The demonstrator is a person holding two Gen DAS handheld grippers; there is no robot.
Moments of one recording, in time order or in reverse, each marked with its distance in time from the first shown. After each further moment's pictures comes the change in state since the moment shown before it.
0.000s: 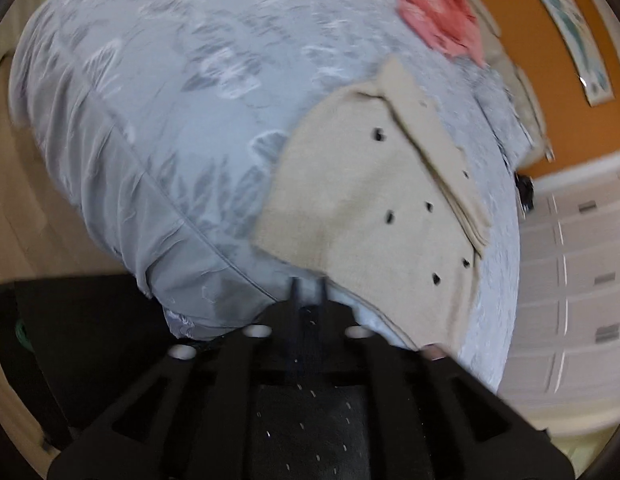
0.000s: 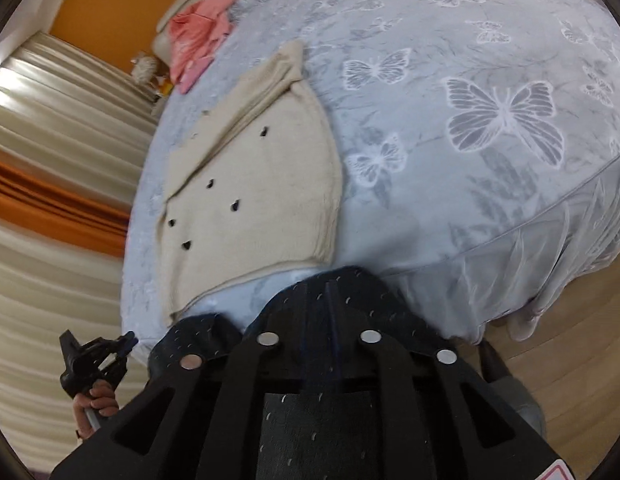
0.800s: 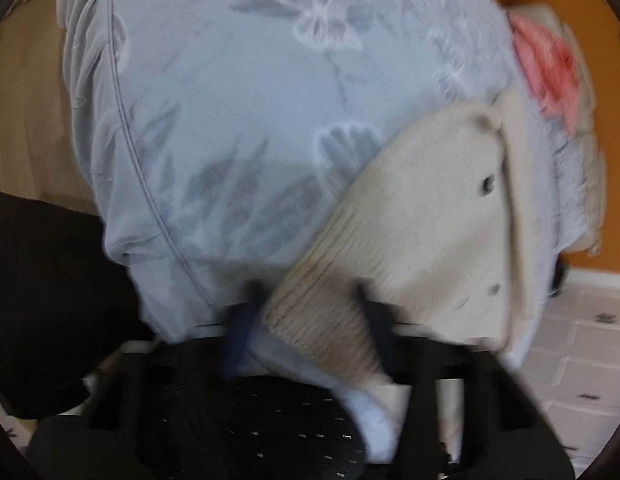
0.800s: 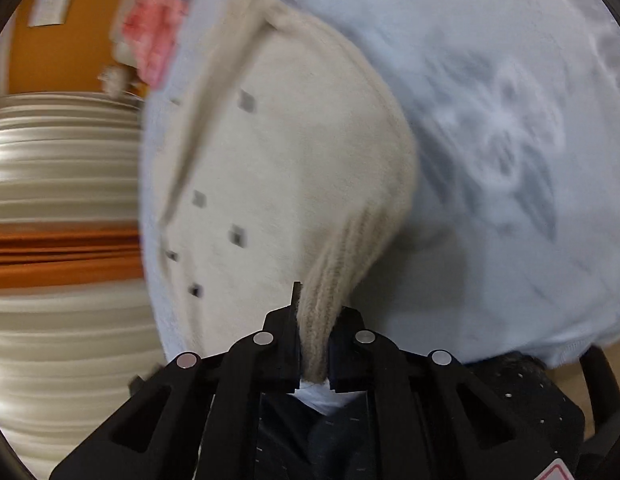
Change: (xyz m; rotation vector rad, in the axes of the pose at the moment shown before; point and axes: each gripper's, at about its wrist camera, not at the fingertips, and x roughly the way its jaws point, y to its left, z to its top) left arm 0.088 0.028 0.037 -0.341 0.038 0.026; right arm 0.147 0.021 0.056 0.217 0.154 0.147
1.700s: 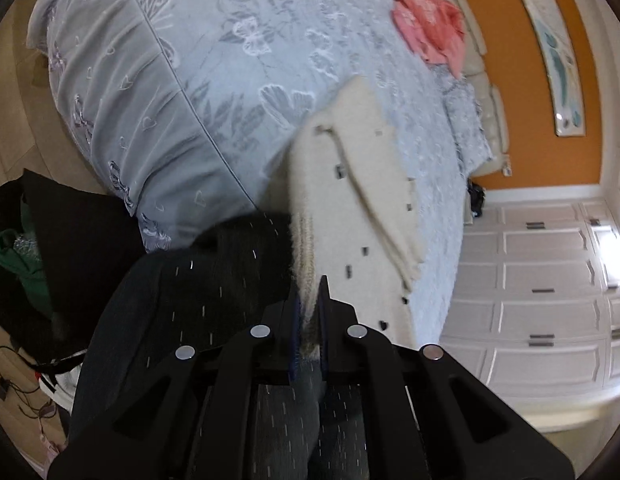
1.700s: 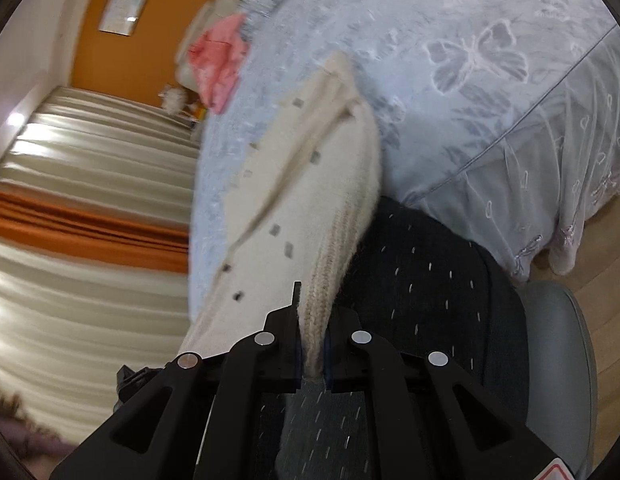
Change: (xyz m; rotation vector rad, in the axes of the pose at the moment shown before) left arm -0.189 0.045 -0.112 0.247 0.077 -0.241; right arm -0.196 -0.039 -0.147 -0.093 -0.166 0.121
